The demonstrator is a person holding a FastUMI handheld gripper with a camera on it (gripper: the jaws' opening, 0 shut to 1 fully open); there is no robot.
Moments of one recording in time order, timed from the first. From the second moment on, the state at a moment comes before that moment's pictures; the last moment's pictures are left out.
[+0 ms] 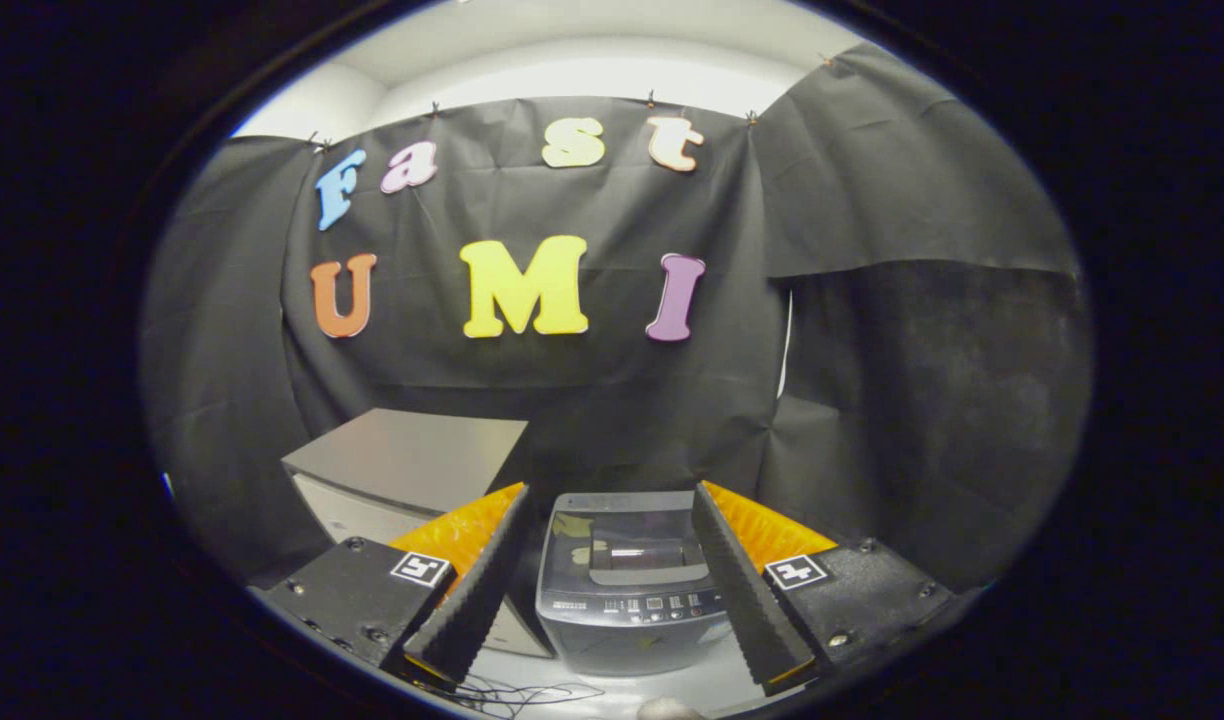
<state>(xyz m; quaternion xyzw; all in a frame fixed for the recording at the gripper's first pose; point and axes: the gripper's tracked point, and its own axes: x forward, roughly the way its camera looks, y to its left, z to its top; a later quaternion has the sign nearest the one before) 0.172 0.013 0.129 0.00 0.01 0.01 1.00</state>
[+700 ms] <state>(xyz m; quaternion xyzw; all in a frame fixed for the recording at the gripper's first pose) 0.017 -0.031 0.084 0.03 0.00 0.00 1.00</state>
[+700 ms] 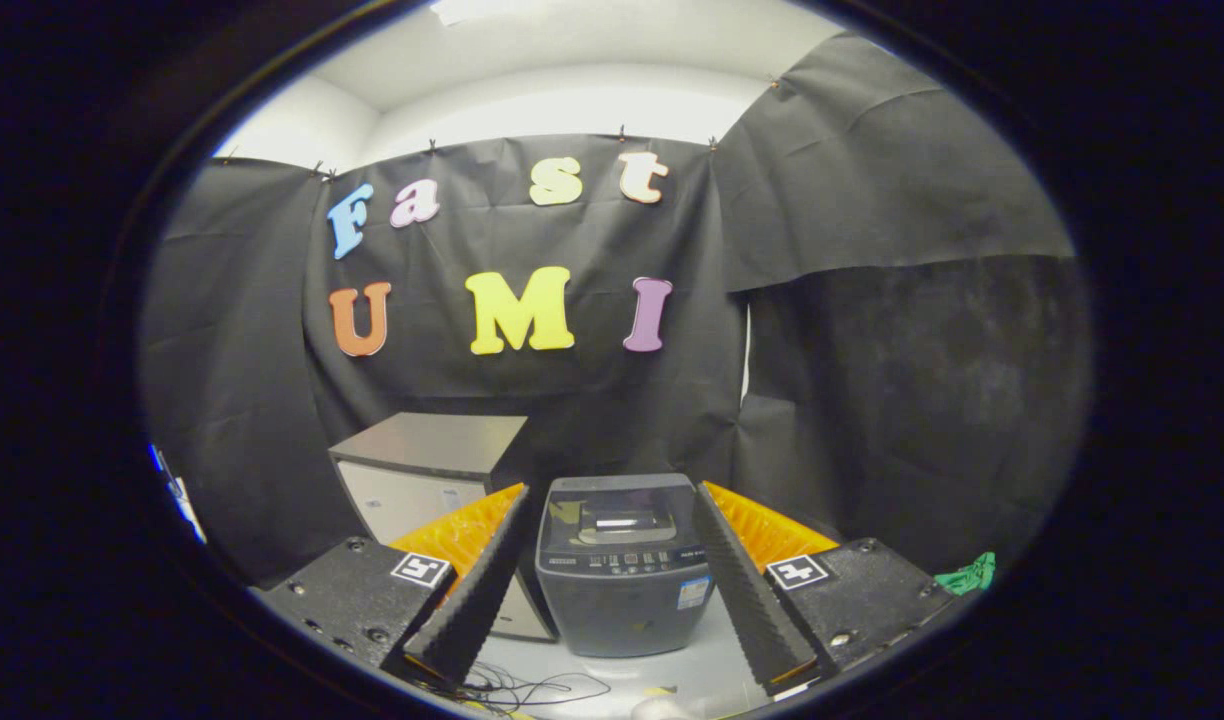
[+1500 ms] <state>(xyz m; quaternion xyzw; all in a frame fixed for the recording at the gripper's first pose) -0.018 0.015 0.054 0.03 0.01 0.03 1.00</state>
